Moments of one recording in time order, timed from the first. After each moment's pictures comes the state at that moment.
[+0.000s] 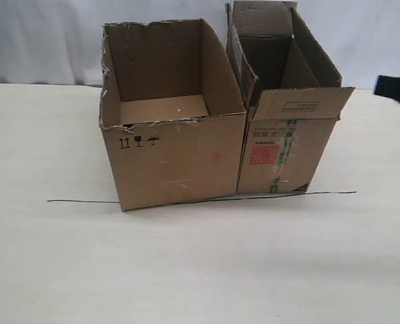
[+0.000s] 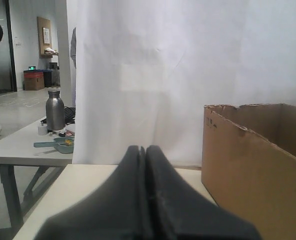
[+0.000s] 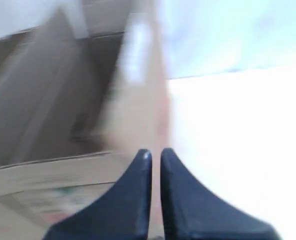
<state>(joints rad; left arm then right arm) 0.02 0.01 0.00 -0.01 -0.03 0.02 0.13 1.13 -0.67 0.97 0.17 -0.80</state>
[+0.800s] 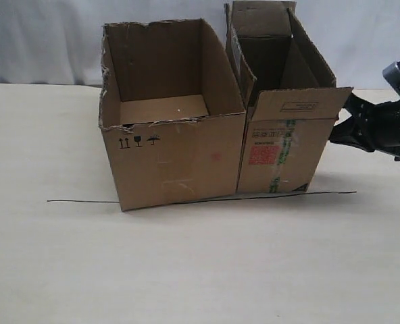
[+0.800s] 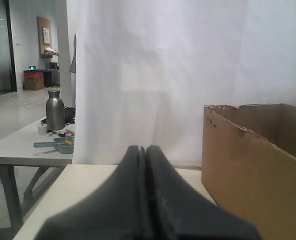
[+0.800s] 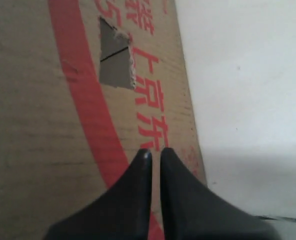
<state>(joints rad) 0.02 0.01 0.00 -0.01 -0.03 0.02 -0.08 1.87 -1.03 1.28 0.69 -0.93</state>
